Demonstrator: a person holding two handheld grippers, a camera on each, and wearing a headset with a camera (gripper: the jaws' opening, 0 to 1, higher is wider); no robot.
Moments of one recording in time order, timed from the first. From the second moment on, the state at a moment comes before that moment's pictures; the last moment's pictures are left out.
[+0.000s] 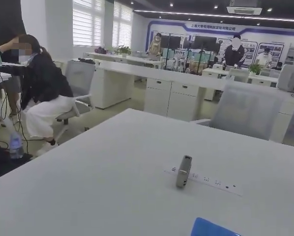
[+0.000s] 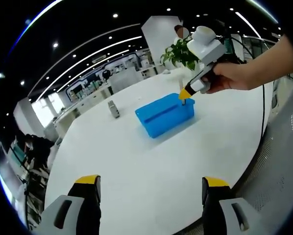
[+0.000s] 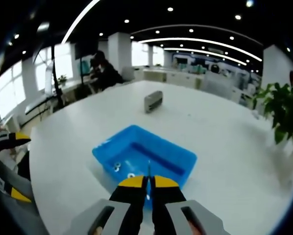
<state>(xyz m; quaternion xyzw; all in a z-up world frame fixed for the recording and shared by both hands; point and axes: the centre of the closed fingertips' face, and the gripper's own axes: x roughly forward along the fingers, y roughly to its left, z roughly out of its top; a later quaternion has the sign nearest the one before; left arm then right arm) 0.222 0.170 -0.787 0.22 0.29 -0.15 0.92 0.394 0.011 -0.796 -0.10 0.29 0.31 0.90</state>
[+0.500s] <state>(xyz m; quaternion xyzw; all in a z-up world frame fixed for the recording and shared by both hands) 0.223 0.170 -0.785 0.22 0.28 -0.14 0.92 0.389 0.012 -0.759 -0.09 0.26 0.32 0.91</state>
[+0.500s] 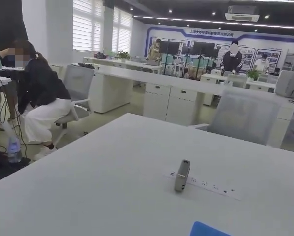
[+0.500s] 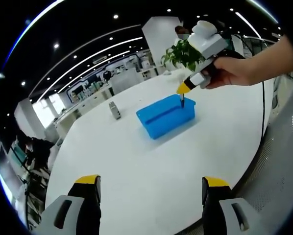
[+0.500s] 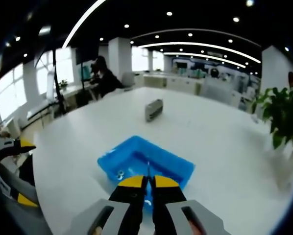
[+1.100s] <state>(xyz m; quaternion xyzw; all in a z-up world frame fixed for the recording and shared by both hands) 0.224 0.170 -0.781 0.22 0.27 -0.14 0.93 0.298 0.019 -0.727 -0.24 0.25 0.47 0.81</state>
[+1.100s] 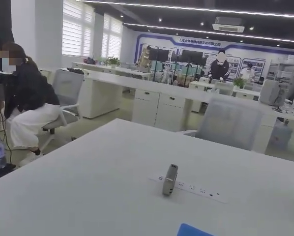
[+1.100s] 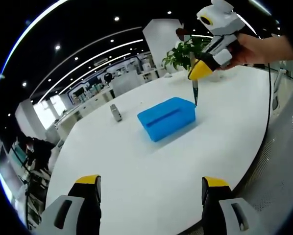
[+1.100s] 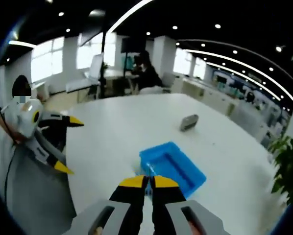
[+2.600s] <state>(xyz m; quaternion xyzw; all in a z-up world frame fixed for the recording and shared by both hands) 0.223 0.169 -0.784 0.22 0.28 -0.15 0.92 0.241 0.059 -0.857 -0.42 0.34 0.57 0.62</state>
